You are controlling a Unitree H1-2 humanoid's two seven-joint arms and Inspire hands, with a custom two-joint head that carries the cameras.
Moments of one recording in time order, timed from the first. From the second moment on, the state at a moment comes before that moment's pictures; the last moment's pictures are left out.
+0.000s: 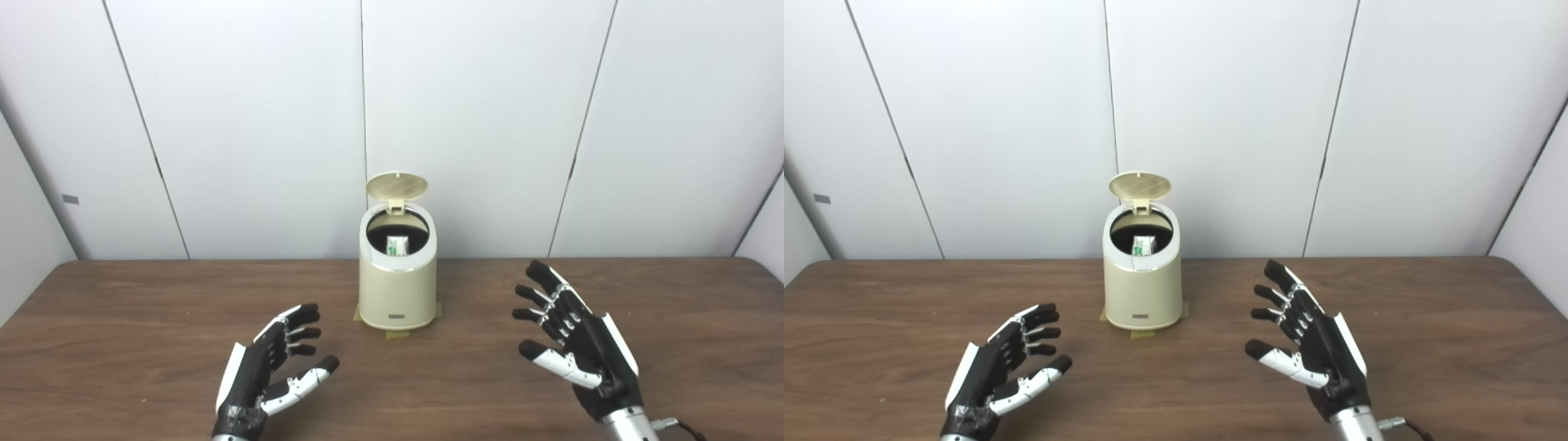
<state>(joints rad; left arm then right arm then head) -0.08 0.12 -0.02 -0.08 0.12 -0.09 -0.04 -0.12 -0.15 -0.02 -0.09 0.13 -0.11 0.14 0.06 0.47</state>
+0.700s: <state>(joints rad) -0.74 0.25 -0.16 0.22 0.35 0.15 -0.13 -0.12 -0.14 0.00 -0.10 0.11 -0.10 0.17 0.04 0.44</state>
